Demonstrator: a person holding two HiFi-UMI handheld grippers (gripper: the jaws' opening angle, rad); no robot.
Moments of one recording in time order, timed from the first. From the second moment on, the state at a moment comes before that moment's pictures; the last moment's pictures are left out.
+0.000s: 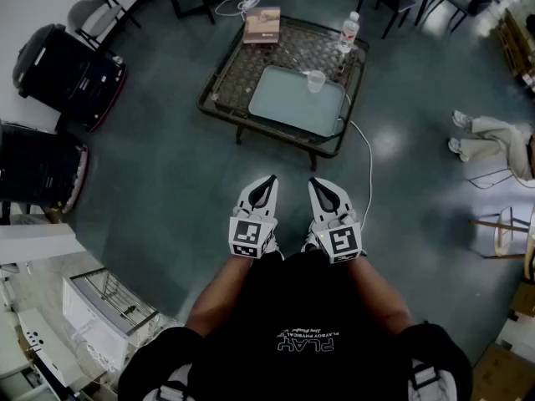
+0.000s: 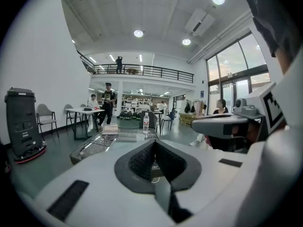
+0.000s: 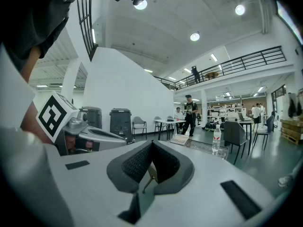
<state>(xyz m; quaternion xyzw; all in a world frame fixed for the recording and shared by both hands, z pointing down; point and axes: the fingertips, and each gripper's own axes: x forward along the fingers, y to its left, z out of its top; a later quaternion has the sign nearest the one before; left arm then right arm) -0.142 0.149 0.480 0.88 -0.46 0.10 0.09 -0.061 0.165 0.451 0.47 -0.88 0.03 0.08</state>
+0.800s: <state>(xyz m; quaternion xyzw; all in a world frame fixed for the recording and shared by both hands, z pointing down) -0.136 0.138 0.474 0.88 -0.45 0.09 0.09 -0.048 0.152 0.433 0.49 -0.87 0.03 0.02</state>
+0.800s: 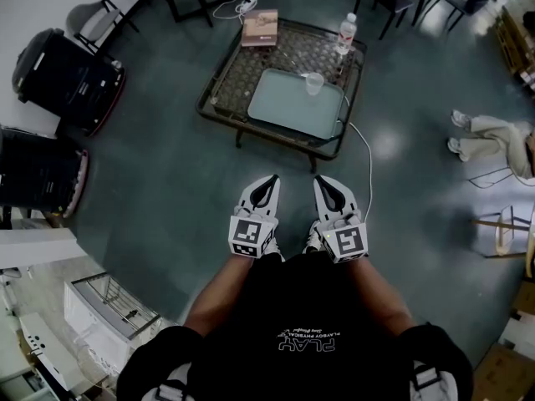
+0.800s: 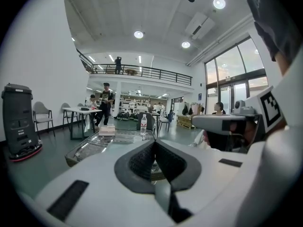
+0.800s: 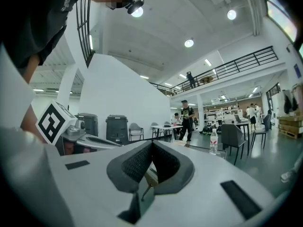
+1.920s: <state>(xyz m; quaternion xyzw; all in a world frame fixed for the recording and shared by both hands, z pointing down) -0.024 0.122 0.469 0.87 -0.48 0.12 0.06 0.054 0.130 0.450 0.46 -0.89 0.02 0.04</state>
